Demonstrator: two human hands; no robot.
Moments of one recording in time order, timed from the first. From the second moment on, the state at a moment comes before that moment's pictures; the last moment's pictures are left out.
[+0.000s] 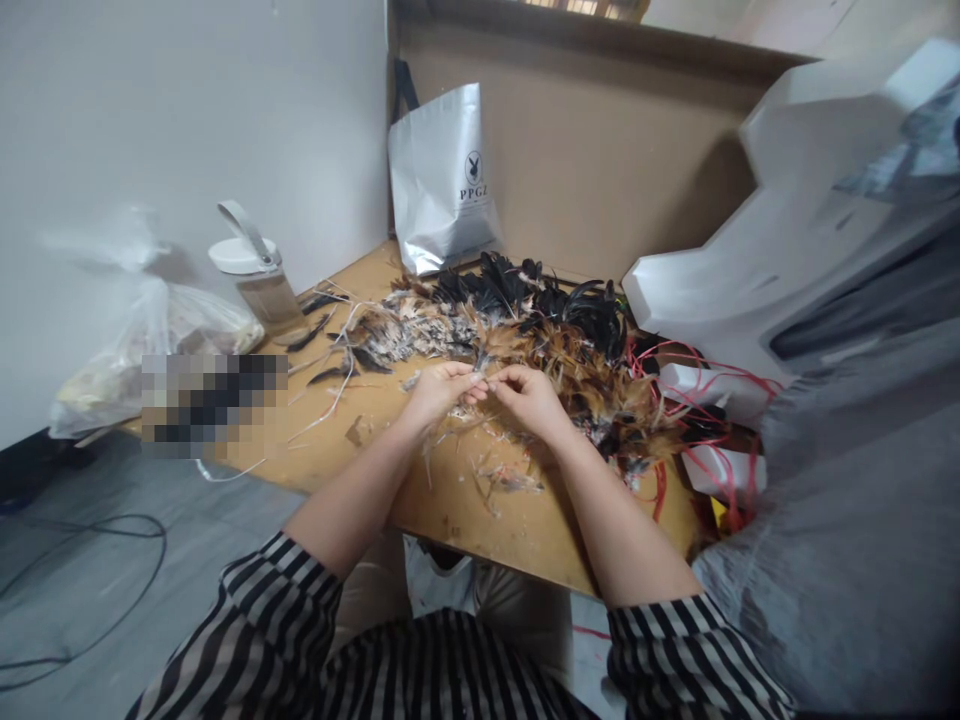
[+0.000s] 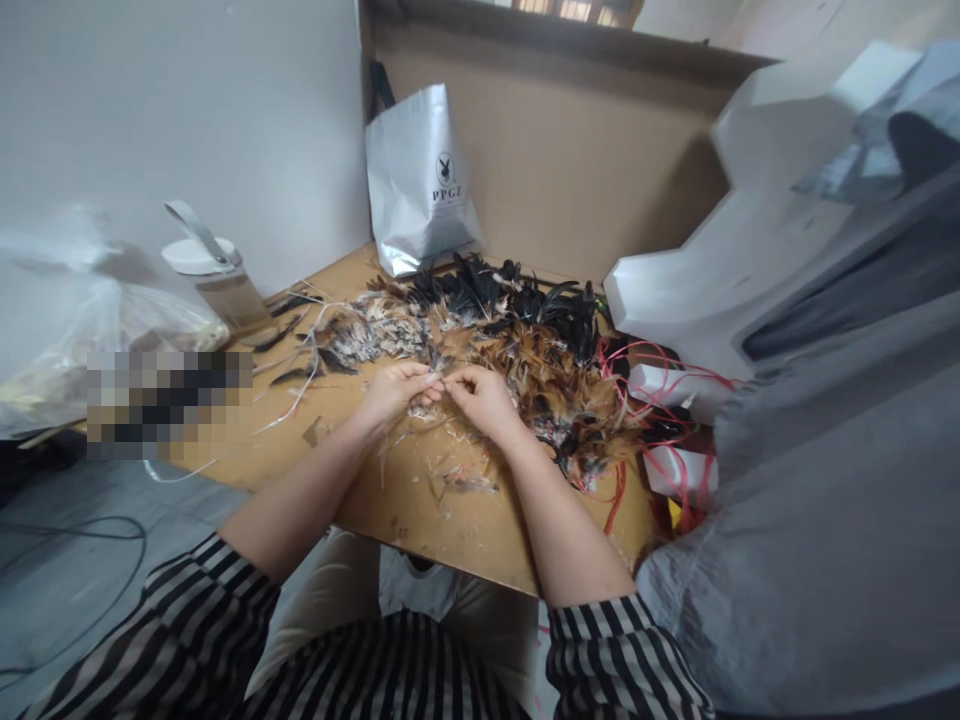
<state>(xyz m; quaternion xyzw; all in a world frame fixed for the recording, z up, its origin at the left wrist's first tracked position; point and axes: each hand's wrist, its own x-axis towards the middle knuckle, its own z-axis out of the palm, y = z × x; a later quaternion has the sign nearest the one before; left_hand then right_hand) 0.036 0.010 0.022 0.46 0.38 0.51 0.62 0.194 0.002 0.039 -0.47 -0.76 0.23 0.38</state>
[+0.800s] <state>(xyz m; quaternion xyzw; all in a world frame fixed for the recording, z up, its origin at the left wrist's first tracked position) 0.039 -0.006 0.028 0.61 0.36 0.41 0.57 0.218 0.011 0.042 -0.42 -0.64 0.49 0.41</state>
